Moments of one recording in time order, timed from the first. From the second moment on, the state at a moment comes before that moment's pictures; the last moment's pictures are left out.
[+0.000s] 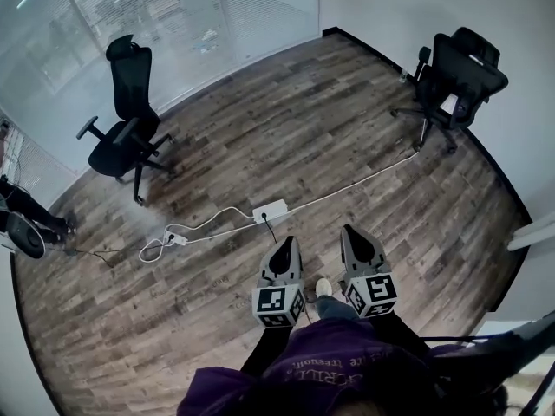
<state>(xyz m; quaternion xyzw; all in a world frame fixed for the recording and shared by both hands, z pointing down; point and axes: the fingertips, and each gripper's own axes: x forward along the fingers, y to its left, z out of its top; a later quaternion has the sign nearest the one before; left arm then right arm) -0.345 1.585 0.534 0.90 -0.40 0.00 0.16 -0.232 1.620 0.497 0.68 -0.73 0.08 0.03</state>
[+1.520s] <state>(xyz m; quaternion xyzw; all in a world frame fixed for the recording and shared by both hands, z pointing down) -0.208 1.011 0.528 0.89 -0.44 0.00 0.15 -0.077 1.026 0.498 0.67 -0.74 0.05 0.04</state>
